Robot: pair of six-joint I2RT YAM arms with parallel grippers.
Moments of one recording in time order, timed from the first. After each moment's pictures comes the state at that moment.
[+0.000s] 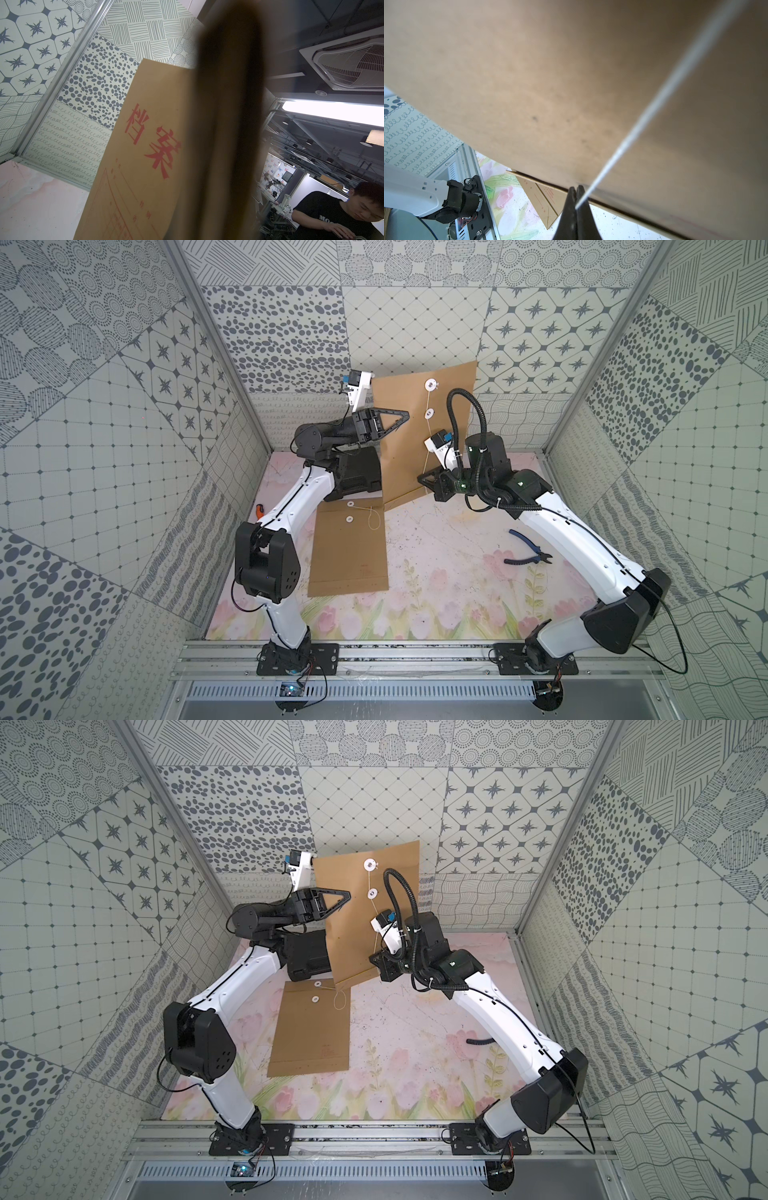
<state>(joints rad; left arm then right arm) -0.32 1.79 1.64 1.14 1.19 -1.53 0.60 1.49 1.58 -0.62 -0.36 0.10</state>
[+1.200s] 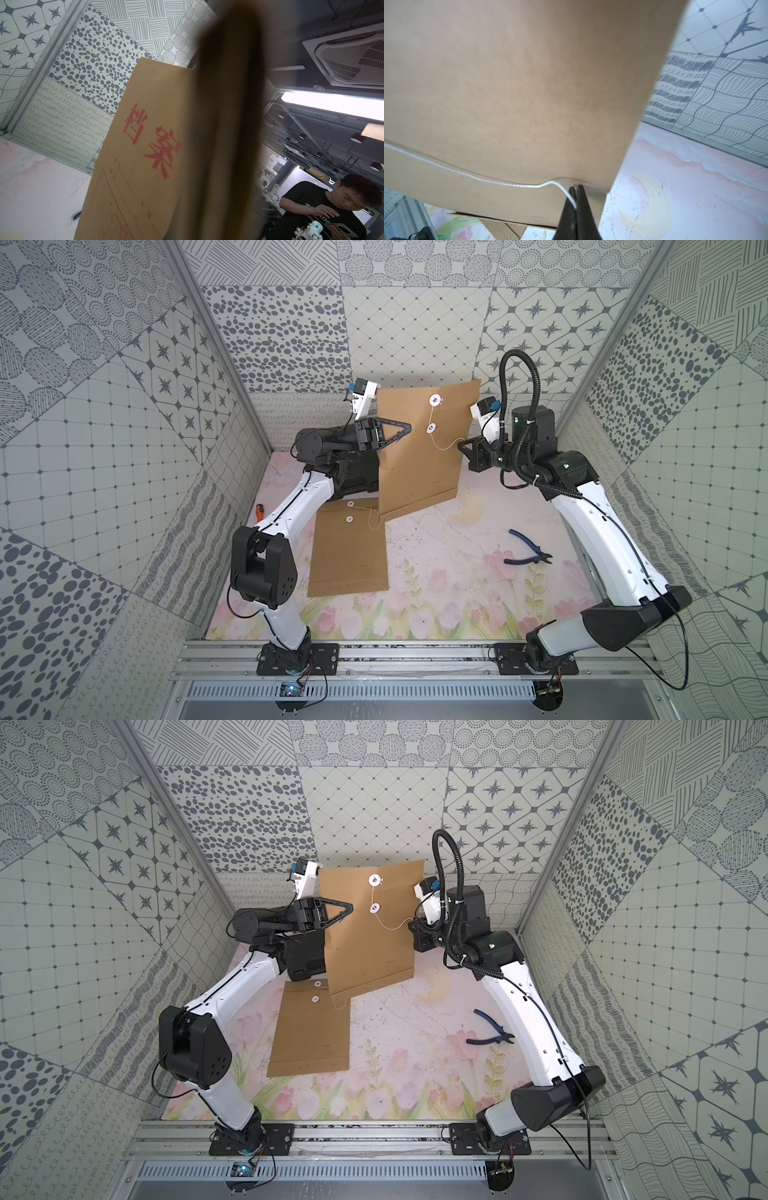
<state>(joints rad) -0.33 1.75 1.56 1.13 1.25 -1.53 0.40 1.49 1.84 -0.79 -0.24 0.06</state>
